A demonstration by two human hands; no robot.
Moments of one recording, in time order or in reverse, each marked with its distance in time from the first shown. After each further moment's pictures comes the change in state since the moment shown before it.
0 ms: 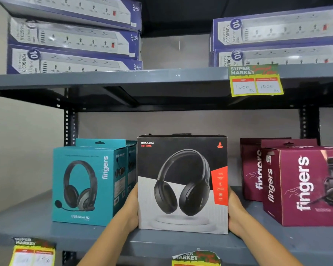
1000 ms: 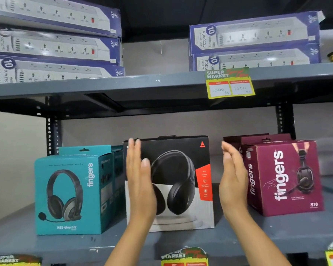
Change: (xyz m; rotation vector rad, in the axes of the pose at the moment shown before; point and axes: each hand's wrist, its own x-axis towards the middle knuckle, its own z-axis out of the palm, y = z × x) left_hand -0.077 0.026 0.064 0.254 0.130 1.023; right_hand -0.096 -0.062 0.017 -0.130 0.293 -0.925
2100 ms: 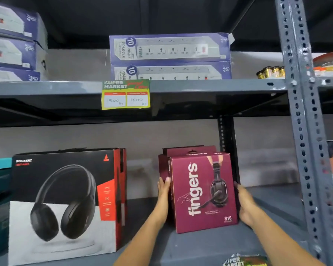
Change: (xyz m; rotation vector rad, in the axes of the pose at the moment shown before) left_hand -0.066 -0.042 0.274 -0.288 -0.547 -0.675; right_hand 0.167 0.143 -0.247 -0.051 -0.021 0.817
